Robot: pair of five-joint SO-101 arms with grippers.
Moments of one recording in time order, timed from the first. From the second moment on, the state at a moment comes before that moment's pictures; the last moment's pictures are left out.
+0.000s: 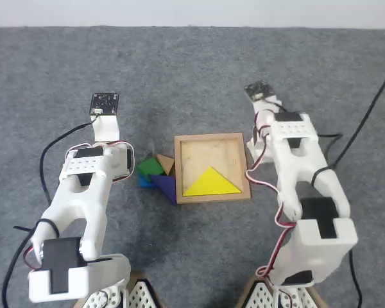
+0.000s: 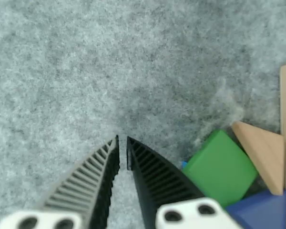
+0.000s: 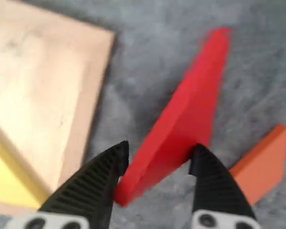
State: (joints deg) left arm -12.0 -7.9 49.6 39.5 0.7; right arm -7.3 13.4 17.1 58.2 16.4
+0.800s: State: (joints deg) left arm -12.0 -7.9 49.6 39.5 0.7; right arm -4.7 9.8 17.9 58.9 10.3
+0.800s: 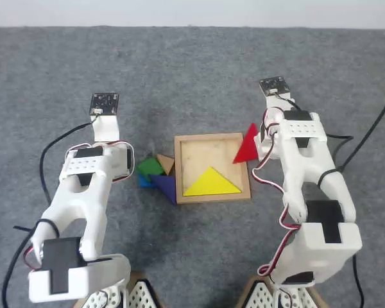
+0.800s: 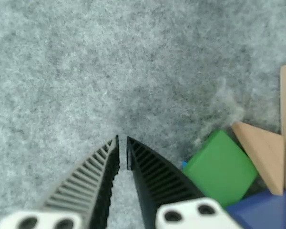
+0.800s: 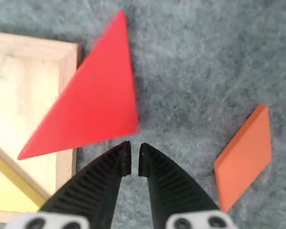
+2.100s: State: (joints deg) left arm -12.0 -7.9 49.6 39.5 0.7; right arm -26.3 20.0 4.7 64.7 -1.2
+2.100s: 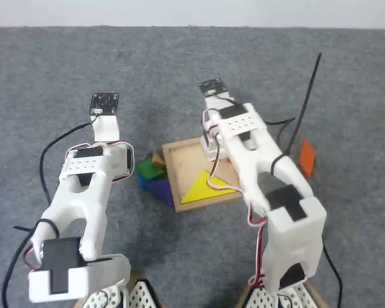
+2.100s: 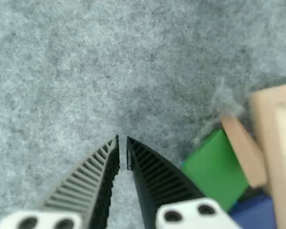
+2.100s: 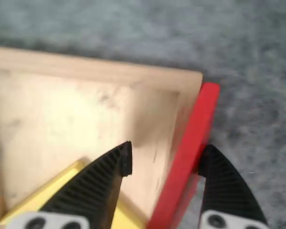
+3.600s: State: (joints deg) left arm -12.0 -7.9 49.6 39.5 0.7; right arm -32.9 3.8 25.1 62.2 3.7
